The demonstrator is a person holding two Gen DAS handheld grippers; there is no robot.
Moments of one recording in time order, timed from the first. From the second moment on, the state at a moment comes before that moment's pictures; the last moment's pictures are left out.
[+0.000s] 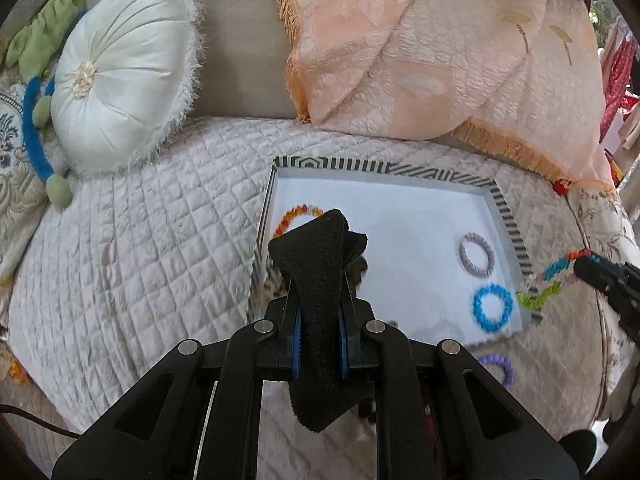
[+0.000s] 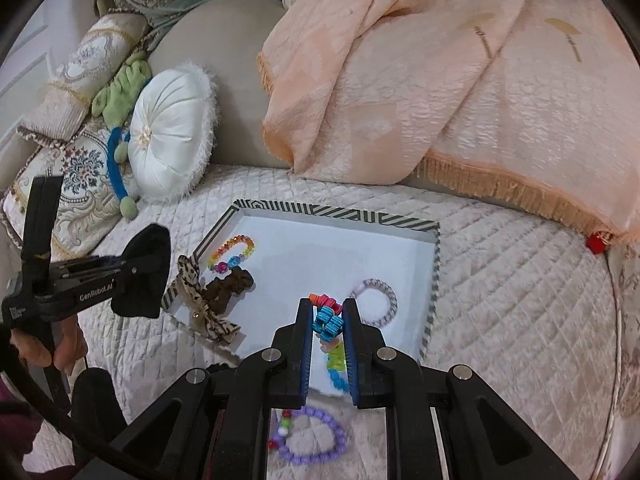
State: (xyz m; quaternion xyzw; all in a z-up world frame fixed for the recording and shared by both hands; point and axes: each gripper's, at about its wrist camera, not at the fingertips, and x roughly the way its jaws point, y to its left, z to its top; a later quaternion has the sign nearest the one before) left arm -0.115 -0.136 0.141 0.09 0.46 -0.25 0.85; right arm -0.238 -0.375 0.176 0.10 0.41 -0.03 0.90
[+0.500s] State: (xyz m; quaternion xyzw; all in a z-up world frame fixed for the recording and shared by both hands) left arm -0.034 -0.190 0.108 0.07 0.48 -0.23 0.84; right arm -0.145 -0.392 0.139 0.12 0.44 -0.01 0.89
